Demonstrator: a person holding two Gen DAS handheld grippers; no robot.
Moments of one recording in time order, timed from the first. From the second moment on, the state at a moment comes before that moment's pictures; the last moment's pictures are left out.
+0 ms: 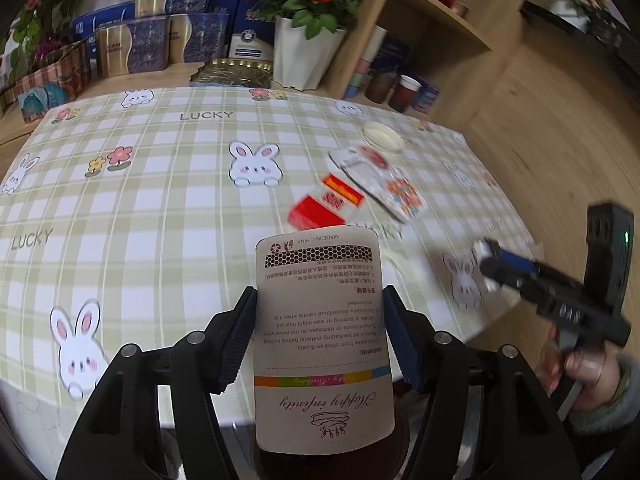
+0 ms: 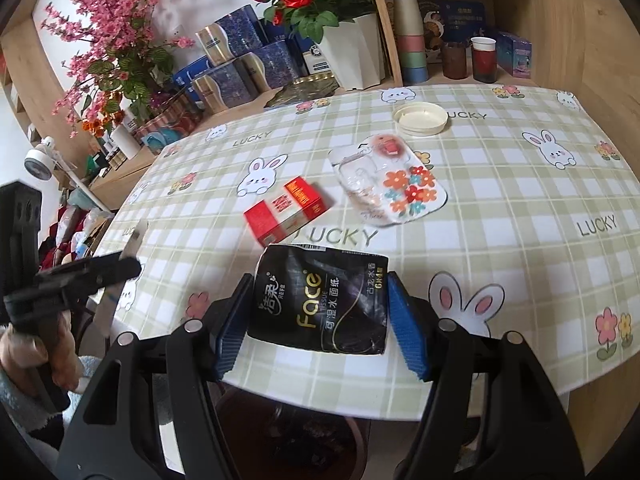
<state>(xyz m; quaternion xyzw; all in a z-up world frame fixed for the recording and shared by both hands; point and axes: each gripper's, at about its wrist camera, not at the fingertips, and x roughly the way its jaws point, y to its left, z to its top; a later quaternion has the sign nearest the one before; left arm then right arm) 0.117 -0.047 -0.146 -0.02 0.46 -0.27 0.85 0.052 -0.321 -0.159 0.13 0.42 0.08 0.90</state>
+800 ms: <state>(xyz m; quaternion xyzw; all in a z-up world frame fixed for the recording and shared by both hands) 0.012 -0.068 -0.247 0.05 0.57 -0.31 0.76 -0.013 -0.309 -0.167 0.12 0.42 0.09 0.89</state>
